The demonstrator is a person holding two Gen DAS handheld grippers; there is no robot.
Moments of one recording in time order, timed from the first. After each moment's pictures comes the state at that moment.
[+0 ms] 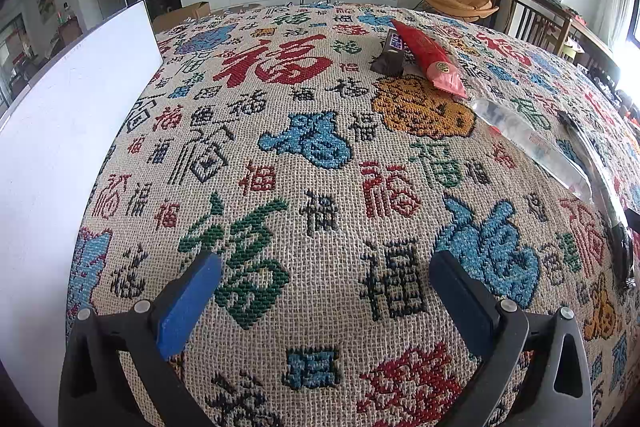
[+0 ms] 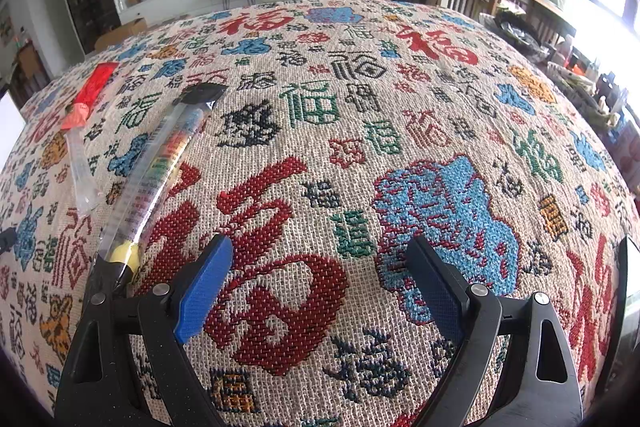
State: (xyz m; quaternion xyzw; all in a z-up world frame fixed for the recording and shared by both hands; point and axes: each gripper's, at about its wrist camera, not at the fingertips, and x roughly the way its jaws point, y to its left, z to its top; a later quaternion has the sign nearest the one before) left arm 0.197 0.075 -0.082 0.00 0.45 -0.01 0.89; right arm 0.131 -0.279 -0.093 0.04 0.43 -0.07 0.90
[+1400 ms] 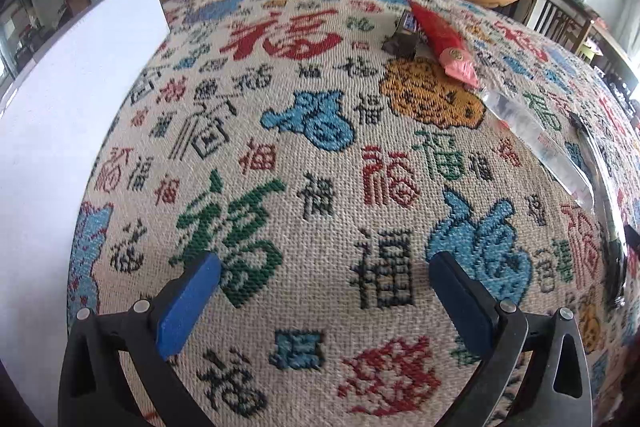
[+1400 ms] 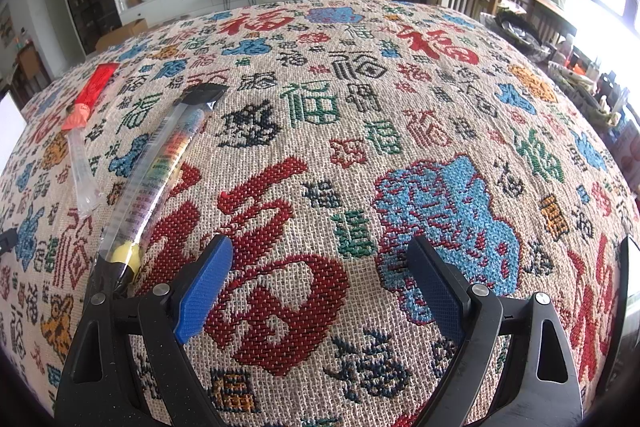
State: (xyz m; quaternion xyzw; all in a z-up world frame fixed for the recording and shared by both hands) left arm 0.208 0.068 -0.078 -0.03 0.53 0.01 0.85; right arm 0.131 -0.280 -0.094 0.04 0.43 -0.07 0.90
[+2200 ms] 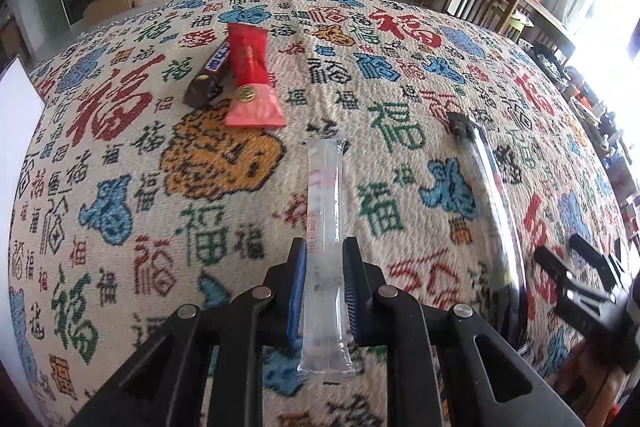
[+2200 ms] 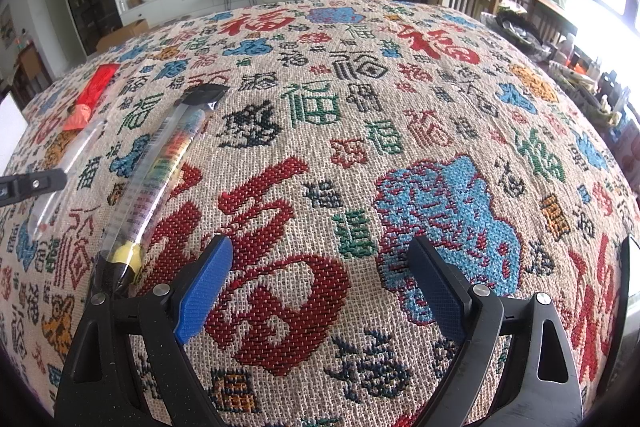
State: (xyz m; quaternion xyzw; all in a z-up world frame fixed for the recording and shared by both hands) left arm 0.241 -0.035 -0.054 -0.01 0.51 -0.13 0.85; right arm 0.132 -0.280 -0.094 0.04 0.43 -0.07 0.90
